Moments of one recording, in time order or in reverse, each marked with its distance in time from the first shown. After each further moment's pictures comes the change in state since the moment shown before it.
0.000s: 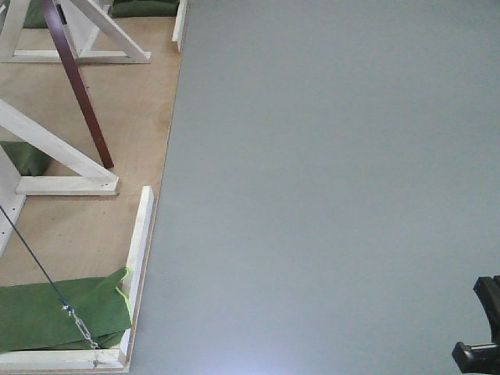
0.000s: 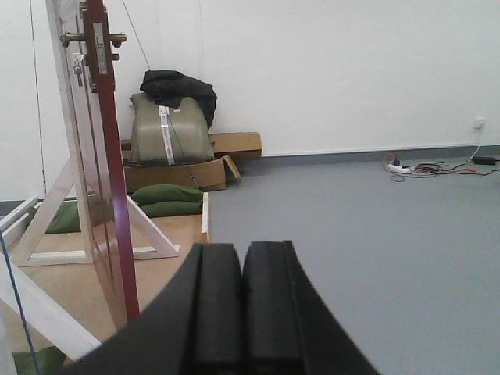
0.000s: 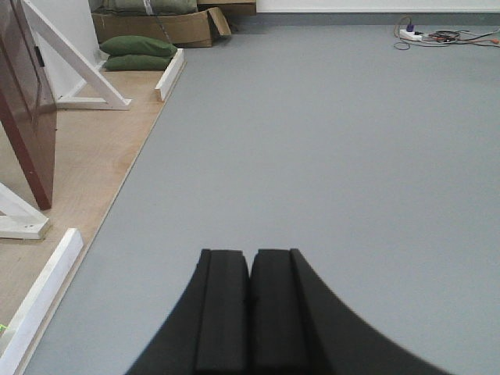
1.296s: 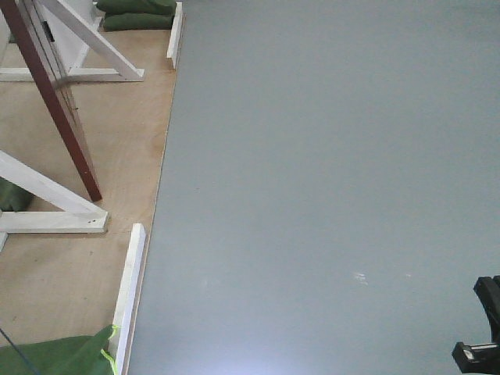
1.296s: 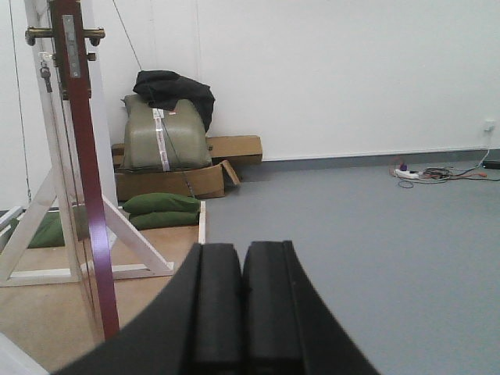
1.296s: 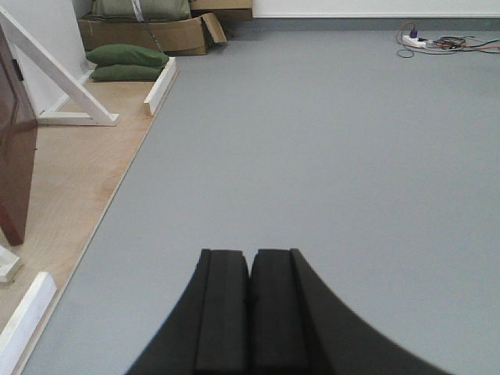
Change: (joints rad) left arm 0.000 0.000 0.000 0.000 0.000 0.000; right arm 0.000 0.000 0.000 0.000 0.000 0.000
